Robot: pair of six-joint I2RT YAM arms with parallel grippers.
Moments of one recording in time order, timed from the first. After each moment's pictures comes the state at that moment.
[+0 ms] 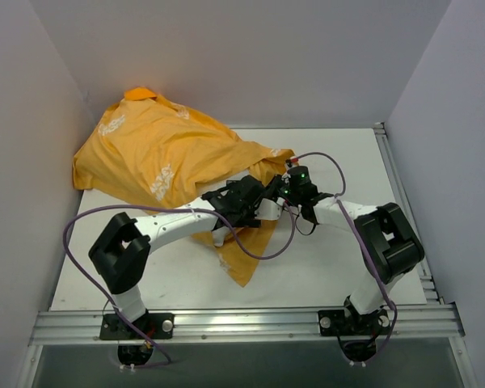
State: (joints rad) left arm -0.90 1.76 1.30 -0.44 -0.35 0.87; right arm 0.44 1.69 0.84 0.25 -0.35 0.94
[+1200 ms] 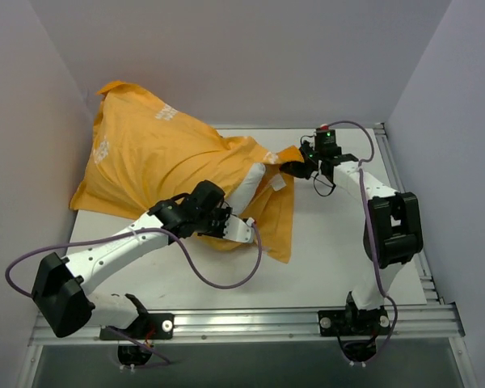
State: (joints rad) left arm -0.82 1.35 1.08 -0.65 0.04 1.02; right arm 0.21 1.79 1.27 -0.21 -0.31 0.83
